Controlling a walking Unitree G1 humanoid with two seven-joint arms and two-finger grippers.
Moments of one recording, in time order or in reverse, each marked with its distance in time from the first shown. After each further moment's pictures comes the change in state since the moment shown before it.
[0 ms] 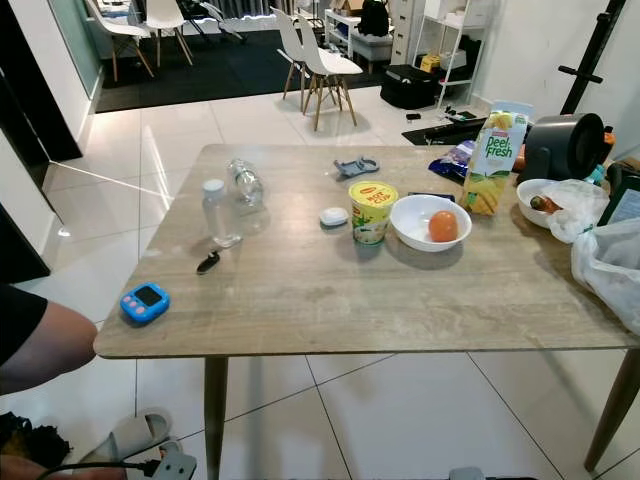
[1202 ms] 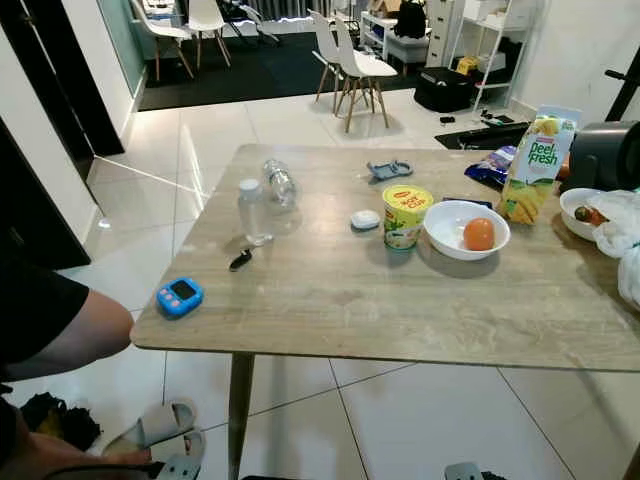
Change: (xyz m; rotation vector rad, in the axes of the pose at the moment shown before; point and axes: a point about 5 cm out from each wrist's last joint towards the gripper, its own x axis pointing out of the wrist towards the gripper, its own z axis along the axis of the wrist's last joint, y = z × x) left arm 0.000 -0.005 0.000 -0.008 0.006 -0.023; right arm 0.000 0.001 0.005 -0.032 -0.017 -0.005
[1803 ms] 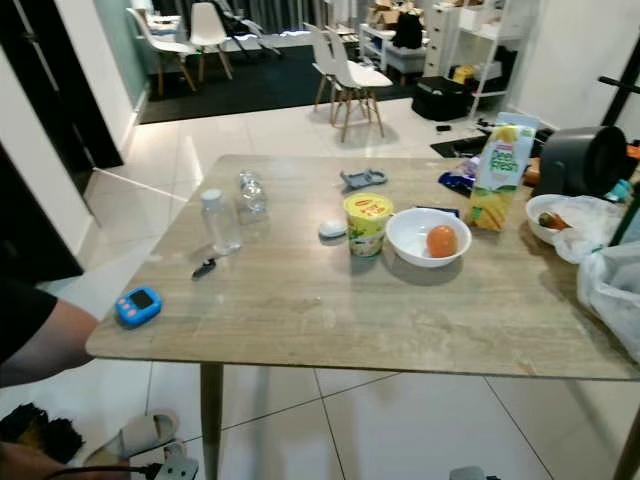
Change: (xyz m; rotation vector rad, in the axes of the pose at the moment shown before) left arm 0.000 0.001 0.001 -0.010 -0.003 0.016; right arm -0.001 -0.003 -0.006 0.006 0.016 -0.007
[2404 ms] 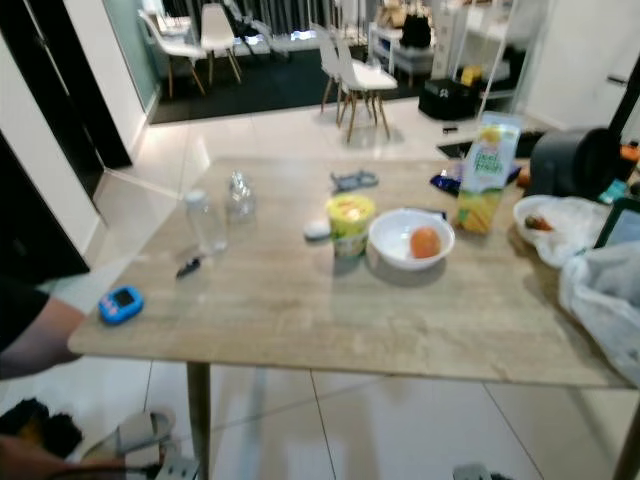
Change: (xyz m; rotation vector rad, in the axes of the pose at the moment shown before) left arm 0.000 0.000 -0.001 -0.005 0.001 0.002; right arm 0.000 -0.002 0.000 0.002 0.000 -0.009
